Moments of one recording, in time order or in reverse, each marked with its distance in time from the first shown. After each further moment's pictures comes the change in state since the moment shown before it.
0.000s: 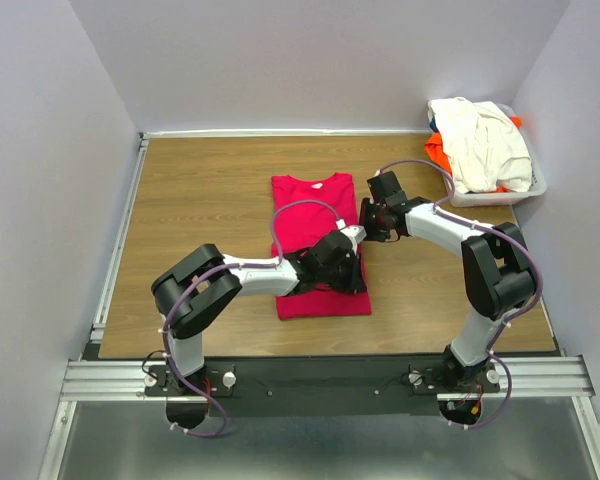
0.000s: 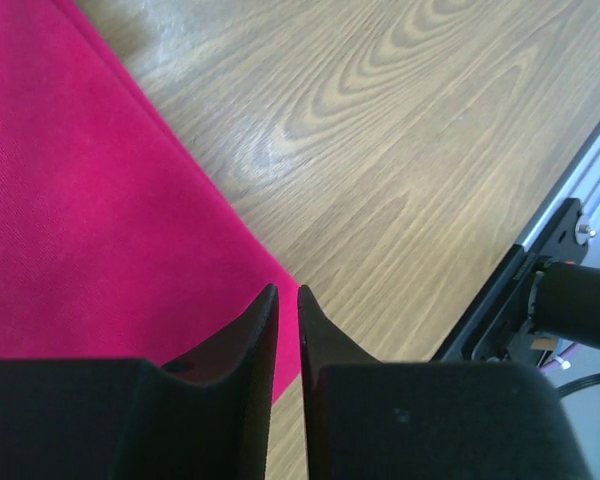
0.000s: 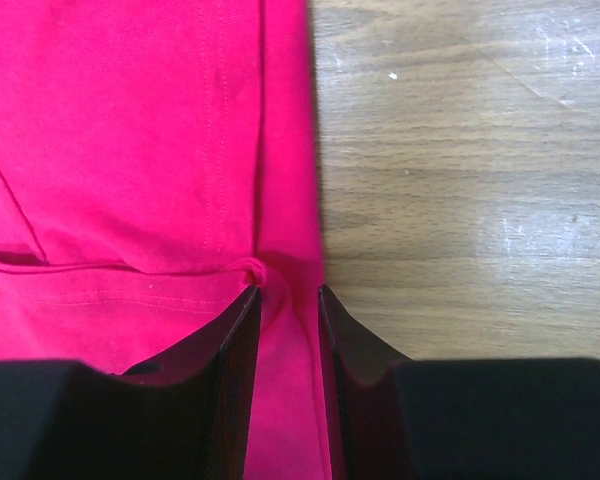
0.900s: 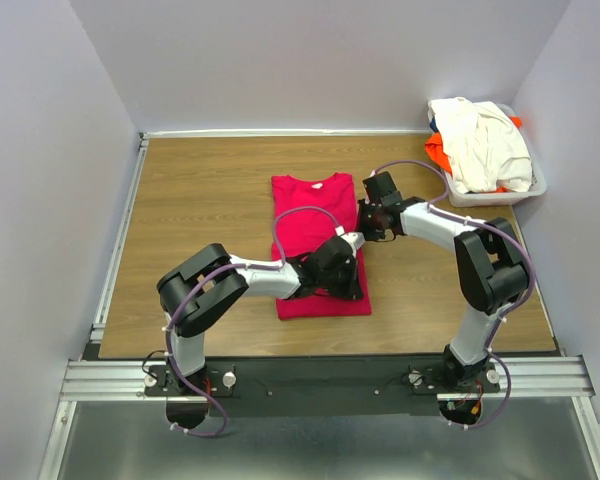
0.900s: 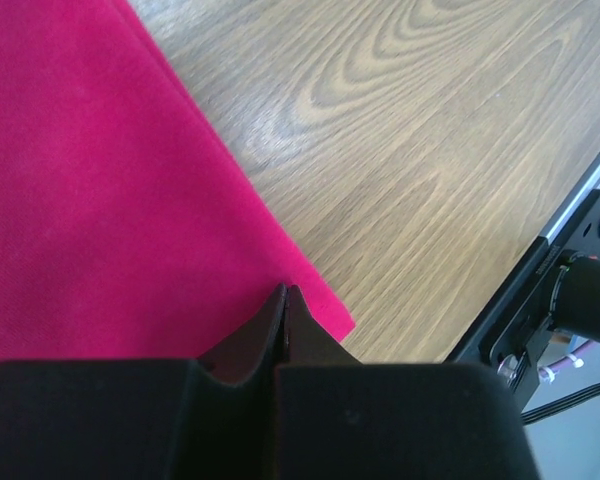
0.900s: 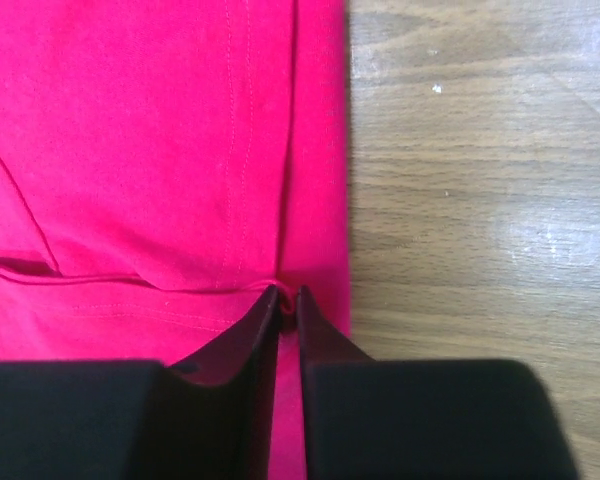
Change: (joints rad) left arm -0.013 0.040 -0.020 0.011 0.003 -0.031; right arm 0.007 0.048 0.016 0.034 -0.032 0.014
